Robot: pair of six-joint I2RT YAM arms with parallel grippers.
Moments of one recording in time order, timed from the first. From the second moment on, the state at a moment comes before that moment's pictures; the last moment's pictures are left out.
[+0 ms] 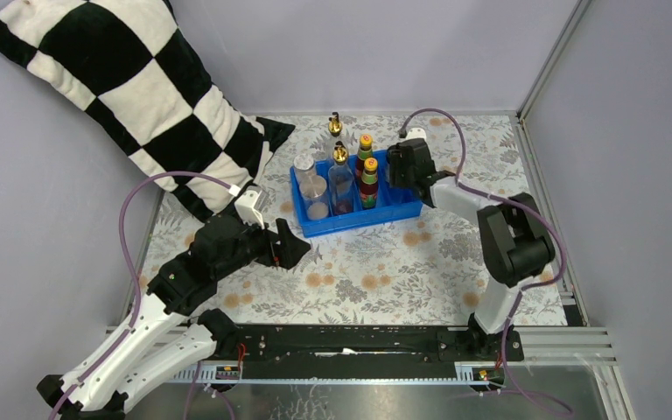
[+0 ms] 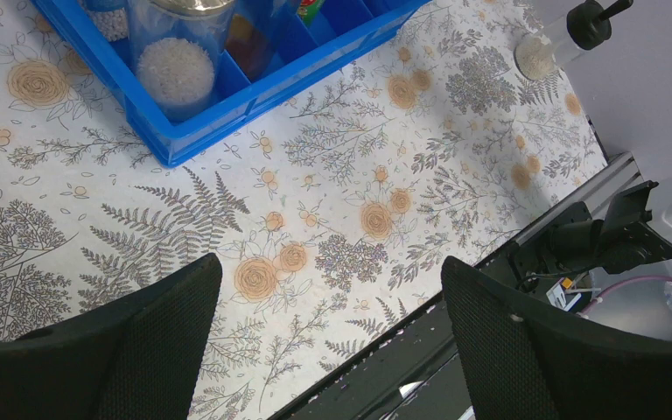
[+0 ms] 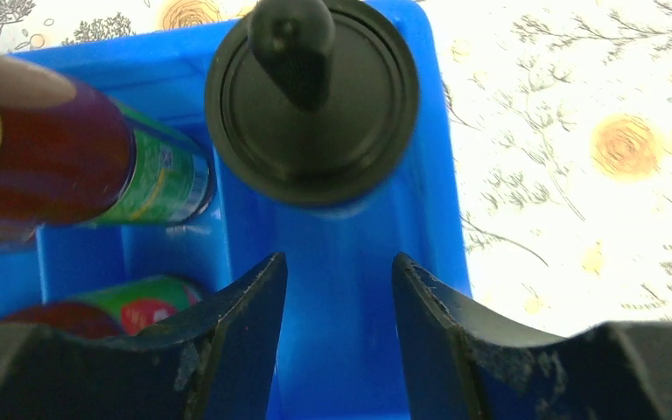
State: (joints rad) left arm -0.69 0.62 0.75 -0.55 0.06 -0.48; right arm 0.40 1.84 1.15 0.02 0.21 0.22
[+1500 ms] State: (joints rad) left arm -0.69 0.61 0.75 -0.55 0.05 -0.48; right arm 0.41 1.39 0.78 -0.09 0.25 0.35
